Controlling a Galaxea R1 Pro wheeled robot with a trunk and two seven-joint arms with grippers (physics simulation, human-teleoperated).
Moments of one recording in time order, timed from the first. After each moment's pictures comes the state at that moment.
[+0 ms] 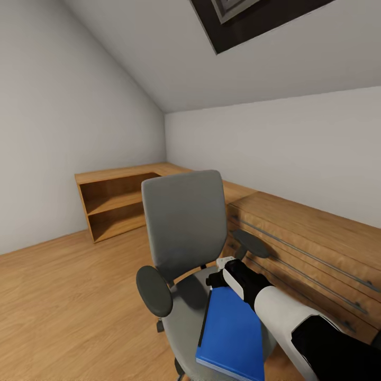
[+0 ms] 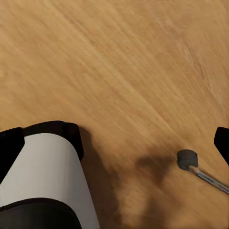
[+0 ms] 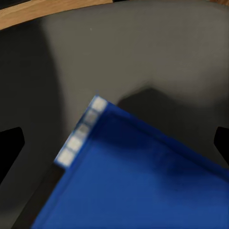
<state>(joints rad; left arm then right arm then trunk) 0.42 0.18 0.05 -1.18 1.51 0.02 0.43 -0.93 0.10 0.52 -0.33 -0.41 0.60 -0.05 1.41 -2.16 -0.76</state>
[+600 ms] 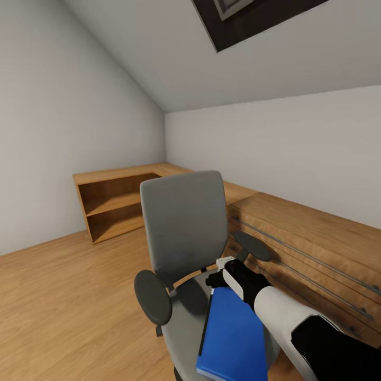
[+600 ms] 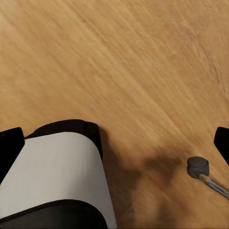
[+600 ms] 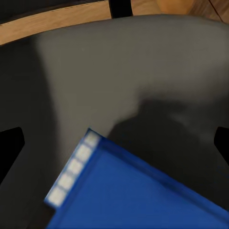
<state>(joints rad) 0.42 0.17 0.05 -1.12 1.51 0.01 0.43 -0.93 0.11 0.52 -0.33 -0.41 0.60 -0.06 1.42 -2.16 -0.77</state>
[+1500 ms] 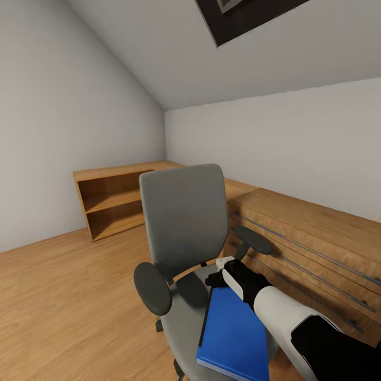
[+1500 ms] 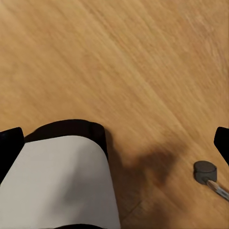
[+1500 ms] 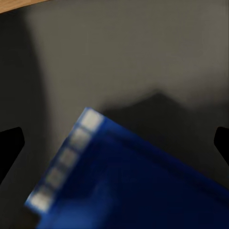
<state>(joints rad) 0.42 0.18 0.05 -1.12 1.56 0.01 0.43 -0.93 0.11 0.52 -0.33 -0.41 0.60 -0.05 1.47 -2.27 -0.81</state>
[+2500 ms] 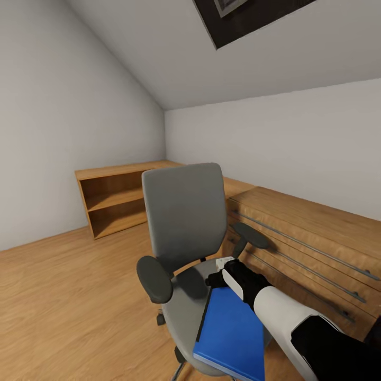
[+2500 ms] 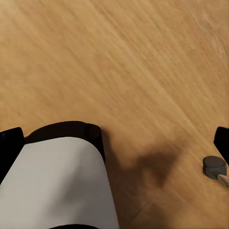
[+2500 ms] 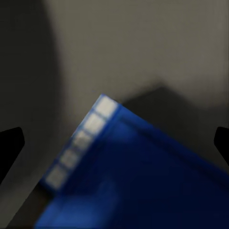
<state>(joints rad) 0.42 0.18 0.04 -1.13 1.53 0.01 0.42 -0.93 0.11 0.52 -0.33 -0.41 0.60 -0.05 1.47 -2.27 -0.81</state>
